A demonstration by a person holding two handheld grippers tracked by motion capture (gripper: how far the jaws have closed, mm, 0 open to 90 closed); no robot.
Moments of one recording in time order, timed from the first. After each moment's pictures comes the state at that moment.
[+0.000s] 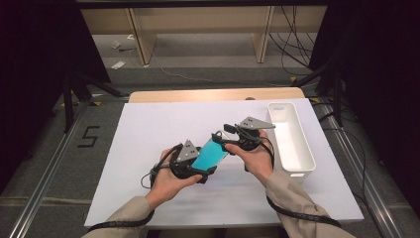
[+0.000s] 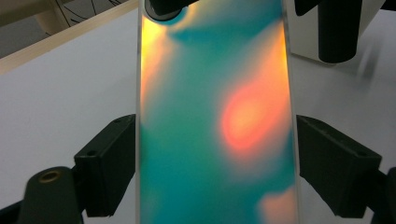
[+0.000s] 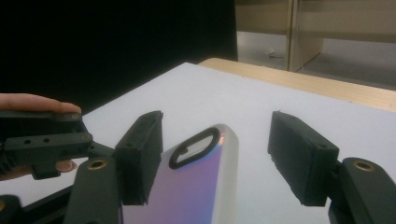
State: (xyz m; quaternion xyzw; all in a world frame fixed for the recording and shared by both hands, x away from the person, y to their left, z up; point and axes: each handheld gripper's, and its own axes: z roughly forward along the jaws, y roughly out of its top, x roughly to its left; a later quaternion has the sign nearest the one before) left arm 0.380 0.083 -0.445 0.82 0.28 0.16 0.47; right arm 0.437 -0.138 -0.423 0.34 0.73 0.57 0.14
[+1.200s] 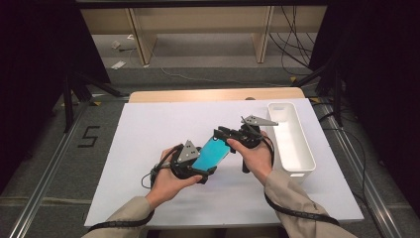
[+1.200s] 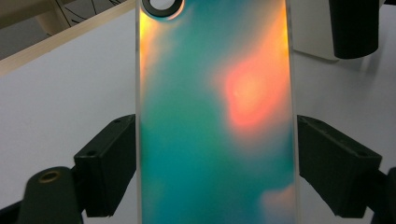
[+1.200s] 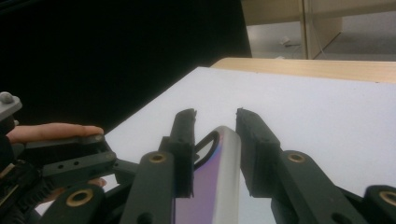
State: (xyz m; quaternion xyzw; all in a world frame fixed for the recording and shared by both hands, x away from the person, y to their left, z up) left arm 0.381 0.083 -0.447 0.82 0.27 0.17 0.47; right arm 0.440 -0.141 -0.421 0.38 0.71 0.59 0.07
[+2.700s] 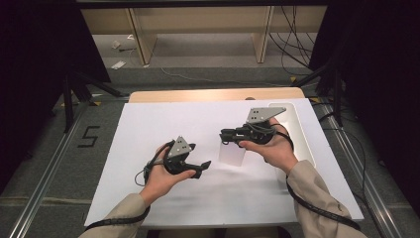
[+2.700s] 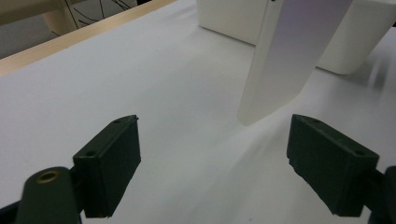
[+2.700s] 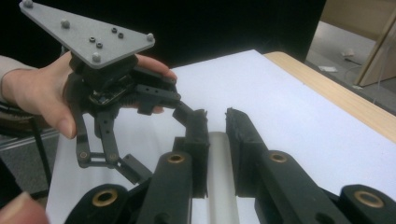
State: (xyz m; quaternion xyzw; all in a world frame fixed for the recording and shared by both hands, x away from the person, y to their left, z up) left arm 0.390 0.101 -0.446 0.81 0.29 0.16 0.49; right arm 0.430 -0.164 -0.364 0.16 0.83 0.54 0.08
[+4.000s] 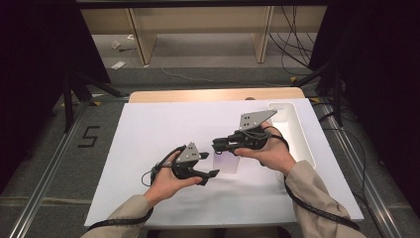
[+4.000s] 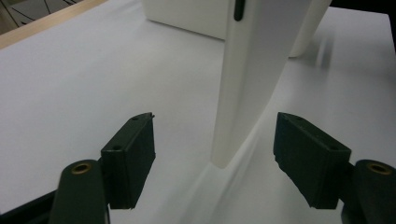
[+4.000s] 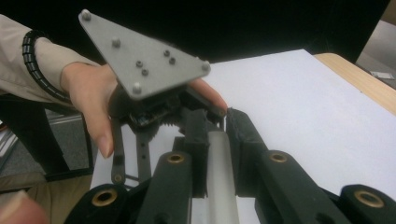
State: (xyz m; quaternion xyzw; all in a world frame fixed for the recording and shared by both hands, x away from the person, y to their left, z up) left arm 0.384 0.080 -0.456 0.84 0.22 0.11 0.49; right arm 0.420 -0.148 -0.364 0.10 0.84 0.53 0.02
